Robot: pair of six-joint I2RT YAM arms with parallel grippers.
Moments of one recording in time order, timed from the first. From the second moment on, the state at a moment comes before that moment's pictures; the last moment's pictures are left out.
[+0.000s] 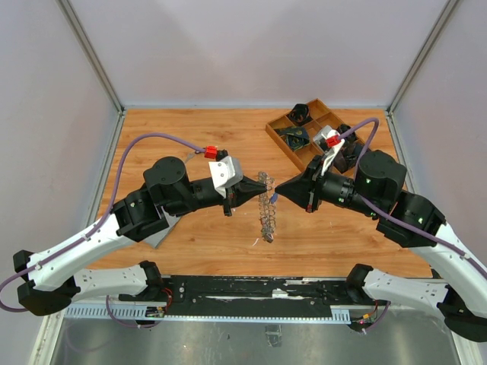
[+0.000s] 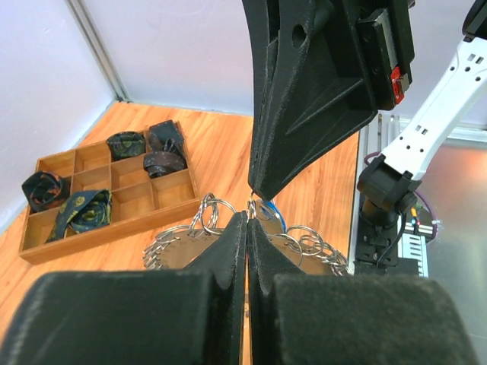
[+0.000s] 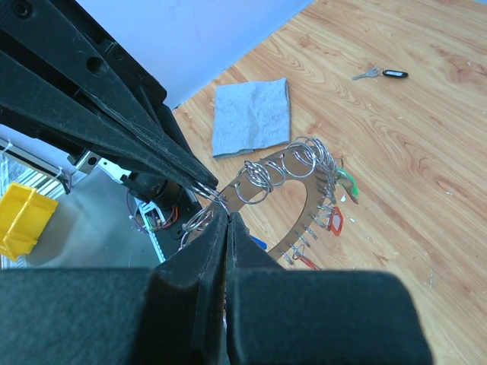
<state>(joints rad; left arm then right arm) -1.06 0.99 1.19 -0.21 0.22 0.11 0.91 0.89 1.33 -0.62 -0.18 0.33</state>
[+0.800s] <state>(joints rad) -1.06 0.99 1.19 -0.21 0.22 0.11 0.91 0.93 1.32 -0.63 -0.17 0.31</state>
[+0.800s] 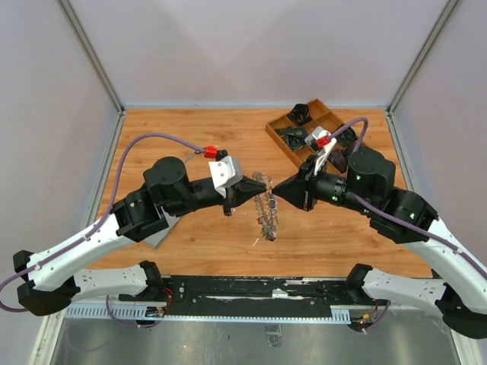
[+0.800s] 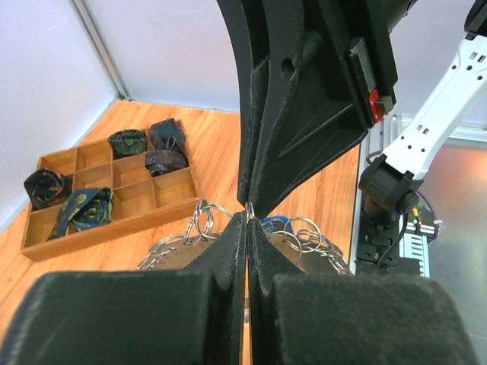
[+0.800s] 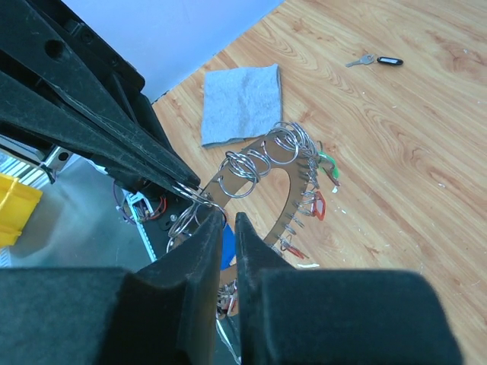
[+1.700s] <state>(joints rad) -1.06 0.96 1.16 -0.09 0.39 0.04 0.91 0.77 1.16 -0.31 -0.50 -0.12</state>
